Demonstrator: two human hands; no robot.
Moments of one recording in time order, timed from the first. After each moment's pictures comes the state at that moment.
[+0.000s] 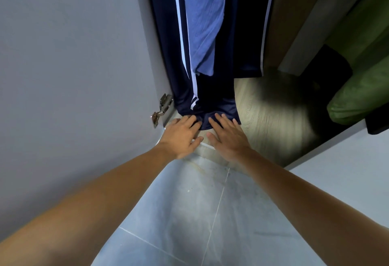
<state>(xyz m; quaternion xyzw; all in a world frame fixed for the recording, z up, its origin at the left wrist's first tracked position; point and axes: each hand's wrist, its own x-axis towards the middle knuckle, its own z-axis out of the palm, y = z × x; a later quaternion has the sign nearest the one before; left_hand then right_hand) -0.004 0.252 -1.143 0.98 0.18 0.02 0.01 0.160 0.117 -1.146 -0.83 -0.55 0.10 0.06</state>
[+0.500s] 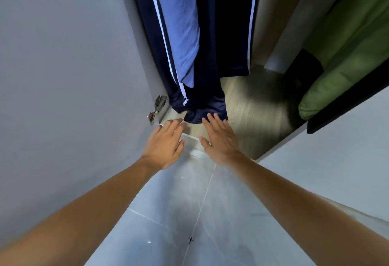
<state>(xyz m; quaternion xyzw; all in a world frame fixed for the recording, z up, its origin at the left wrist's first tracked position) -0.061 0.197 -1.077 0.97 0.23 0.04 0.03 0.129 0.072 -1.090 -0.83 -0.55 0.08 0.07</state>
